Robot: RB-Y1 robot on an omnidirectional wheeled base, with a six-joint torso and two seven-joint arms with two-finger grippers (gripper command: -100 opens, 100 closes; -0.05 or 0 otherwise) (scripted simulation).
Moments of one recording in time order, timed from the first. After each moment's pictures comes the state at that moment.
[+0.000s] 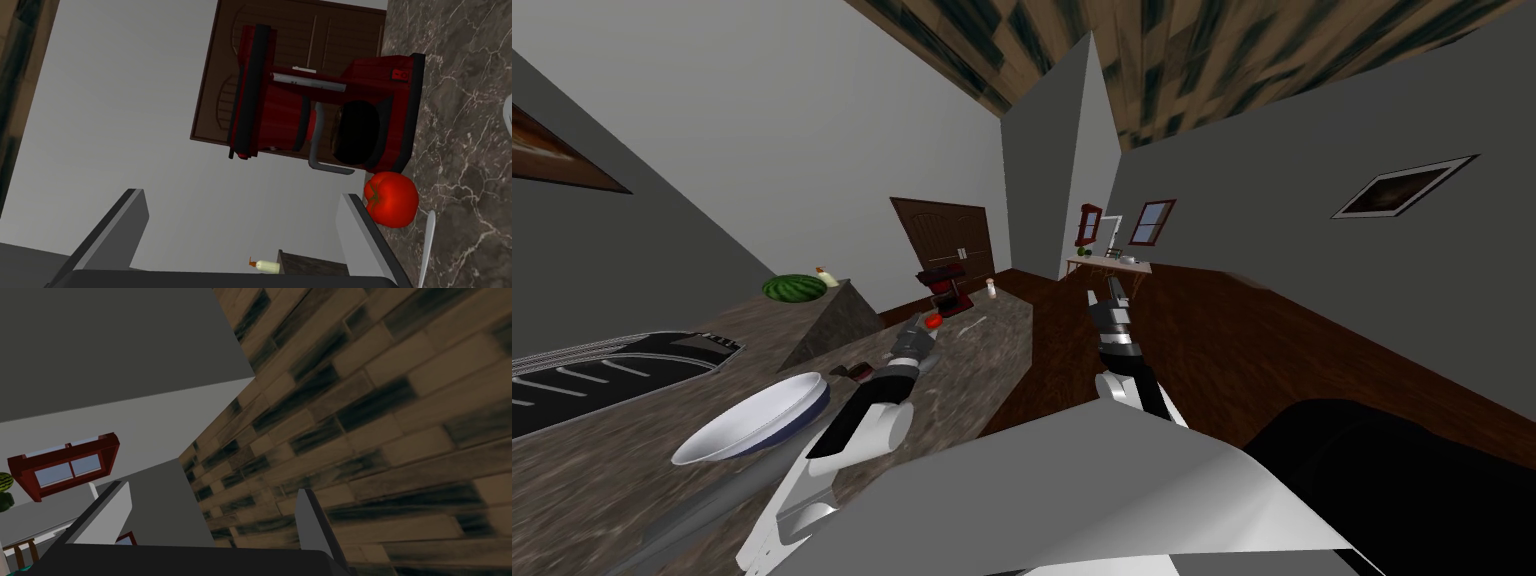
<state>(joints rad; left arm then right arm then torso) 0.30 0.23 0.06 -2.20 0.17 0.25 0.20 0.52 0.01 -0.06 -2.35 -0.06 -0.40 -0.06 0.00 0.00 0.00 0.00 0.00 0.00</state>
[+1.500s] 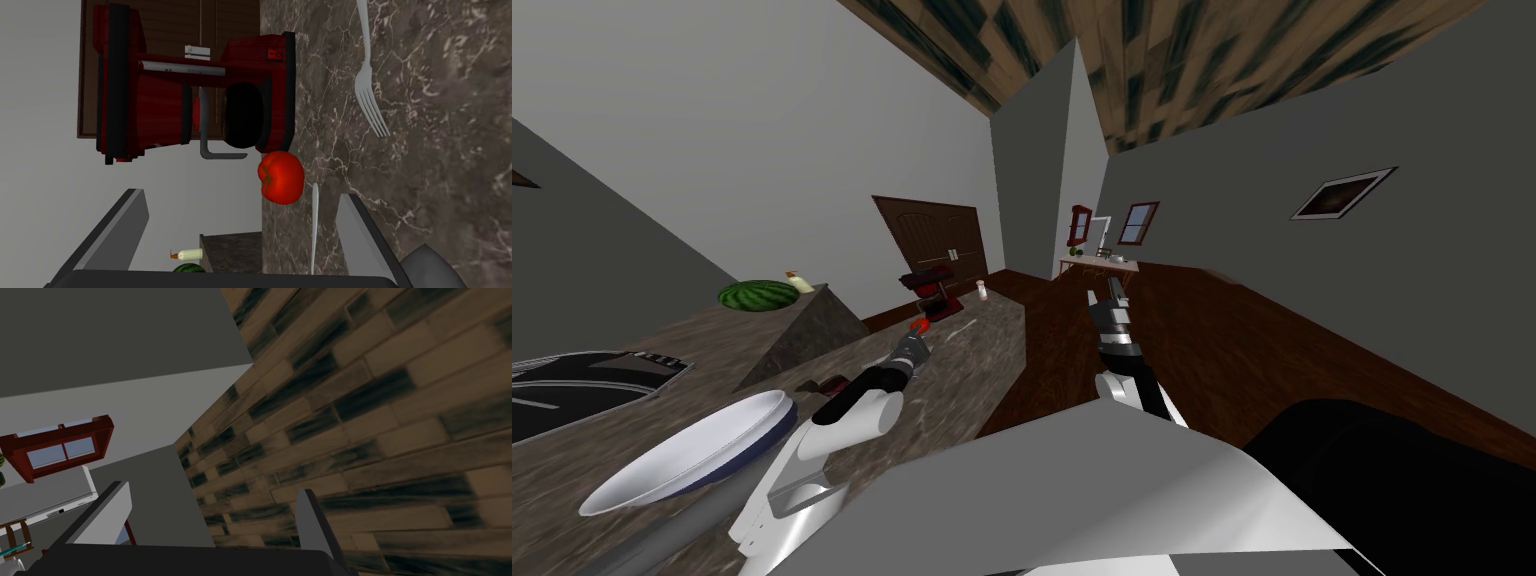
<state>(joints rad) 0.21 0.28 0.15 -2.14 0.23 0.65 0.23 0.52 0.01 -0.06 -2.35 -0.06 -0.40 -0.06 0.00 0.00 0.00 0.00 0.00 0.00</state>
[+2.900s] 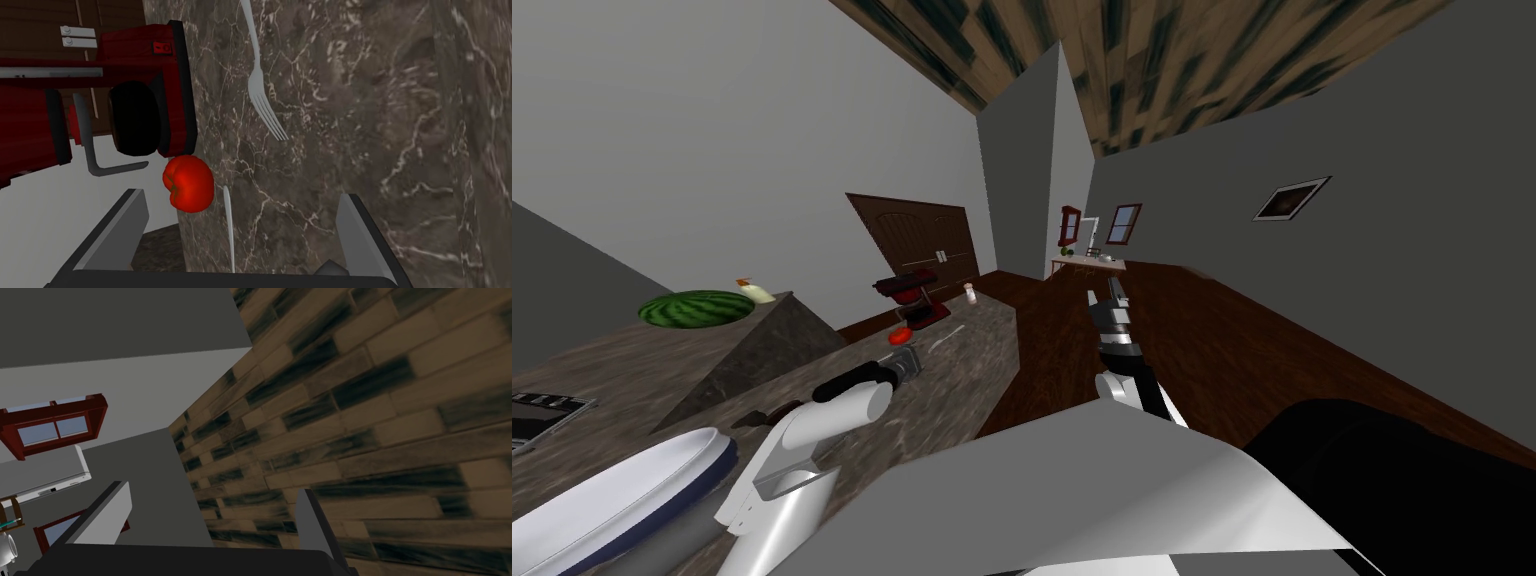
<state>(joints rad) 0.14 0.32 0.23 -2.08 0.27 1.03 0.26 0.52 0.01 -0.06 -2.35 -0.06 -0.40 -0.06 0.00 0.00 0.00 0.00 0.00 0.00</state>
